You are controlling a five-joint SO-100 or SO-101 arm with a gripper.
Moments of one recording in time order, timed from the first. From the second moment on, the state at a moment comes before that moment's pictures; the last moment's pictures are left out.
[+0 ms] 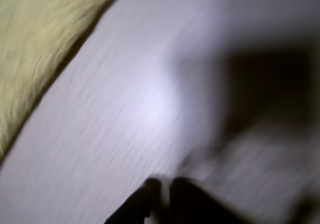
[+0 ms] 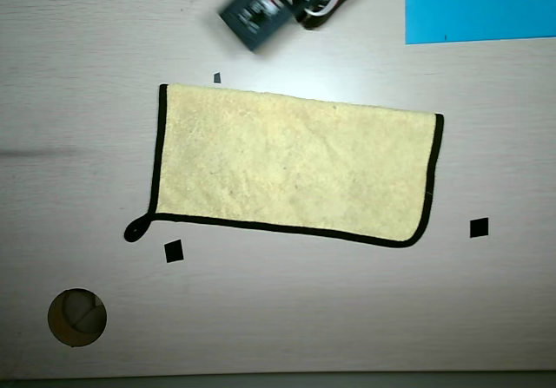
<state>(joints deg) 21.1 172.4 165.7 64.9 -49.6</state>
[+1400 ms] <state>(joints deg) 37.5 94.7 124.3 22.4 -13.2</state>
